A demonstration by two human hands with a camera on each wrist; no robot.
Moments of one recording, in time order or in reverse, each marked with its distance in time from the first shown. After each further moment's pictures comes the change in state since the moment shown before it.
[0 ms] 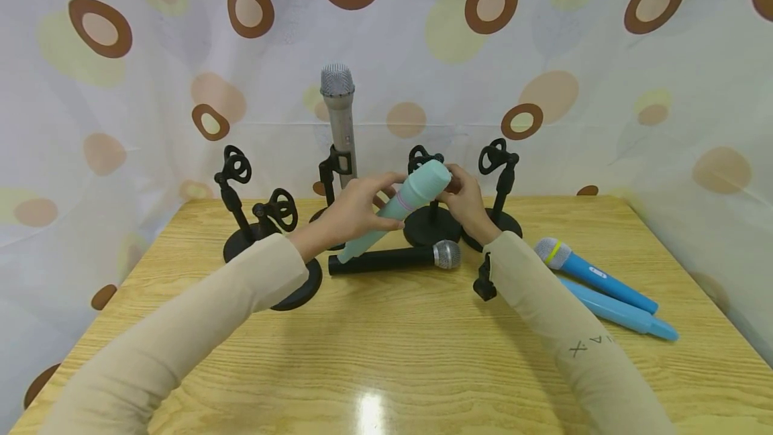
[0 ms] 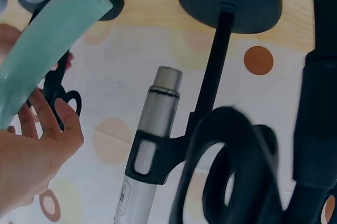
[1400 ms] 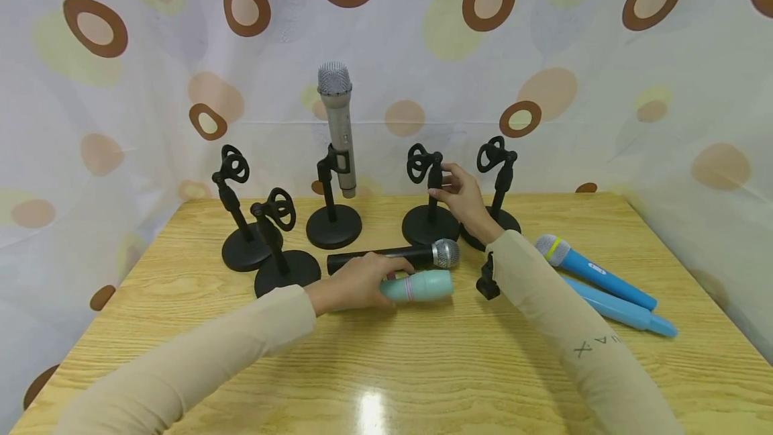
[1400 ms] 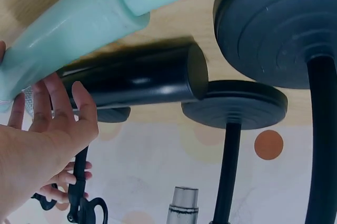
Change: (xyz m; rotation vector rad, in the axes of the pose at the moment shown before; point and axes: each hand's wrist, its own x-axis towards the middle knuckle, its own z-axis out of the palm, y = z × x) left_hand -0.045 -0.024 0.075 0.192 -0.331 -0.024; right_hand -0.004 -0.005 -0.005 -0.023 -0.064 0.108
